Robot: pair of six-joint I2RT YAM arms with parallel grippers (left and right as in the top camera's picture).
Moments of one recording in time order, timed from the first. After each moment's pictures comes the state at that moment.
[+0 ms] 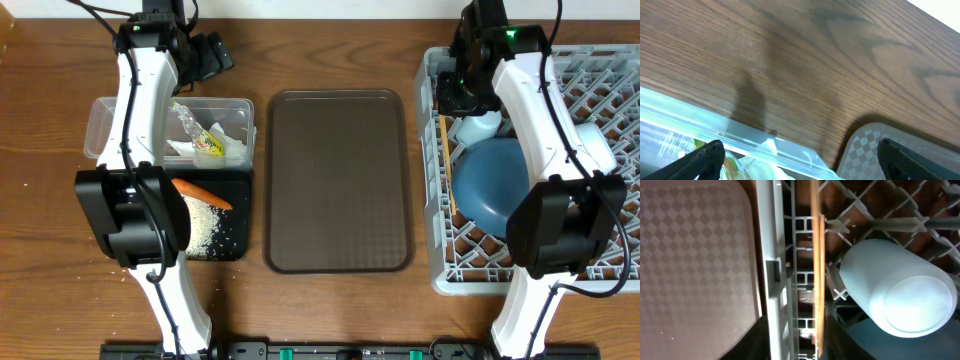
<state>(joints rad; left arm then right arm) 0.06 2.13 1.99 -0.96 0.04 -0.40 0.13 2.09 1.96 -1.22 -0.05 0.17</state>
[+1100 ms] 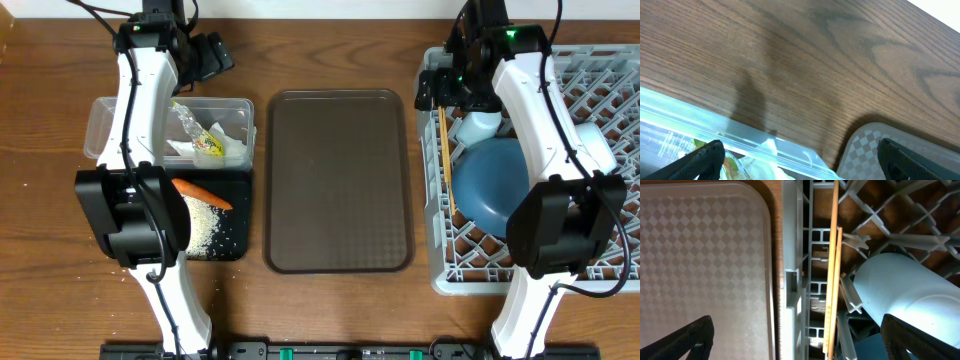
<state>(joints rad) 0.06 2.13 1.99 -0.96 0.04 -0.40 0.13 2.09 1.96 -1.19 -0.11 0.15</state>
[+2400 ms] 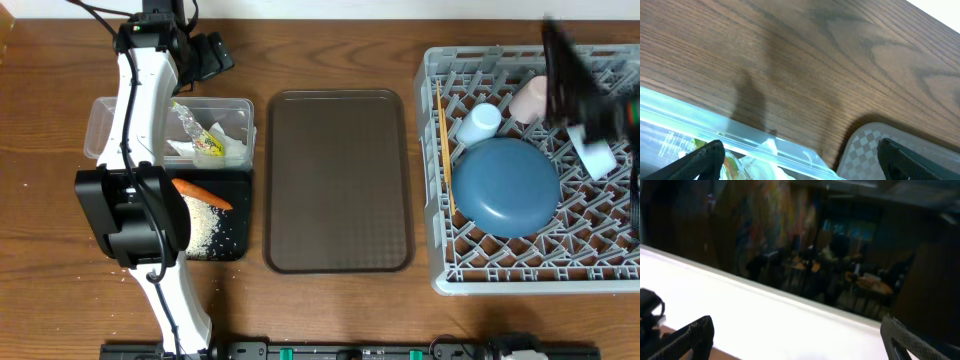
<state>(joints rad) 0.06 2.13 1.99 -0.96 0.04 -0.40 0.09 0.97 1.65 -0.47 -0.19 -0.16</state>
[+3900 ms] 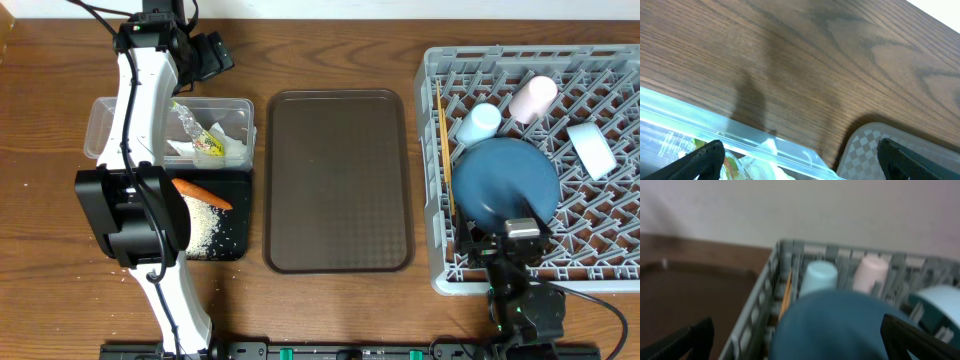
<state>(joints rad) 0.06 2.13 1.99 -0.96 0.04 -0.40 0.13 0.01 0.01 -0.06 0.06 -0.07</state>
